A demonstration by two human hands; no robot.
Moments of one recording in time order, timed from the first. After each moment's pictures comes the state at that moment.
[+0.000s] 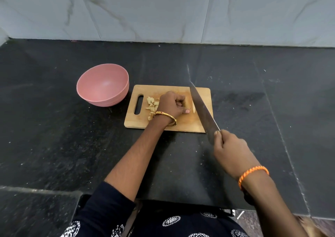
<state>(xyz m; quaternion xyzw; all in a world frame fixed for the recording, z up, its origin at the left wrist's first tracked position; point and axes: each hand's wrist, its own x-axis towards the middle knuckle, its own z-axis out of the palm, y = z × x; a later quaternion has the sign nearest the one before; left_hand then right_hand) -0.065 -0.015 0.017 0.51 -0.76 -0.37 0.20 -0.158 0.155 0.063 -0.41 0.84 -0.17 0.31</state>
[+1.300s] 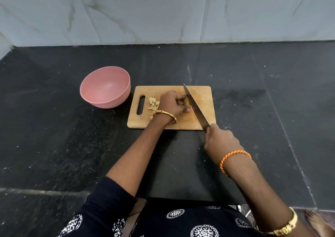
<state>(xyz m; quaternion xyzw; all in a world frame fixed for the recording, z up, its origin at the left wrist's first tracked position) -0.063 -0.016 0.015 0.49 -0.76 -0.36 0.21 -0.143 0.131 0.051 -0.44 0.85 -0.05 0.29</state>
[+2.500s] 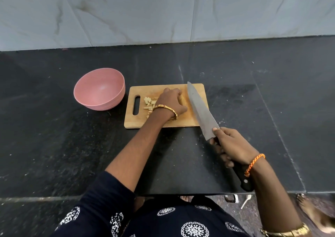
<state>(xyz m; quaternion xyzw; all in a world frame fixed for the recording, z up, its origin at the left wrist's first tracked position) -0.069 -0.016 0.024 0.49 -0.82 -0.28 0.08 -0.165 0.162 0.054 -0.26 0.76 -0.32 0.51</state>
